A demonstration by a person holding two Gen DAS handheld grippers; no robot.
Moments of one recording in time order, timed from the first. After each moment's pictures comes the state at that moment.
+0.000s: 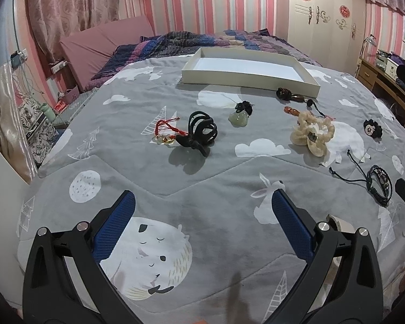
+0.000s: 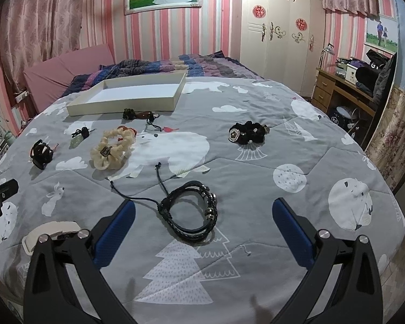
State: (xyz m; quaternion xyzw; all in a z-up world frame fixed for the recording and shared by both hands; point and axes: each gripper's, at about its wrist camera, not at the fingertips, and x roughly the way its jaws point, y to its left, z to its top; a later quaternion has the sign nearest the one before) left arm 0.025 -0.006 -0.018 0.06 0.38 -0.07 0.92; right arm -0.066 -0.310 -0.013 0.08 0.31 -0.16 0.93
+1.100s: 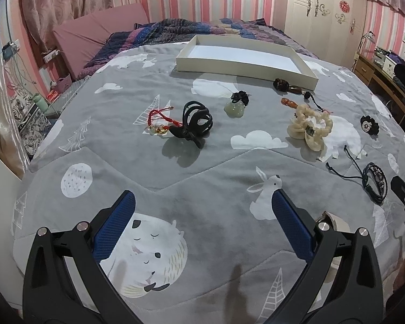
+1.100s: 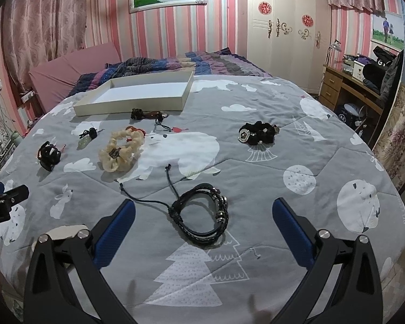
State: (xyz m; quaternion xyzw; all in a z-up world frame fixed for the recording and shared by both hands) left arm 0.035 -0.004 -0.020 0.05 0.42 -0.08 0.90; right arm -0.059 -0.307 -0.010 0.09 0.32 -0.14 0.93
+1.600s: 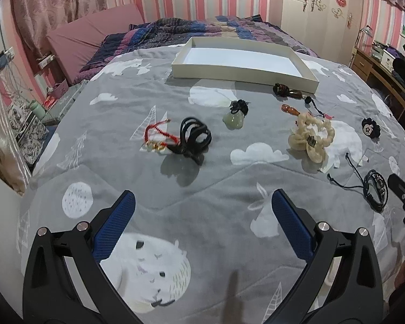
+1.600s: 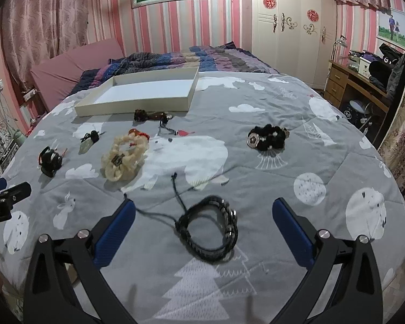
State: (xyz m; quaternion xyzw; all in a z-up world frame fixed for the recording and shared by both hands) left arm 0.061 -0.011 -0.007 0.07 0.42 -0.09 0.90; right arm -0.034 -0.312 -0.002 0.09 0.33 -0.13 0.93
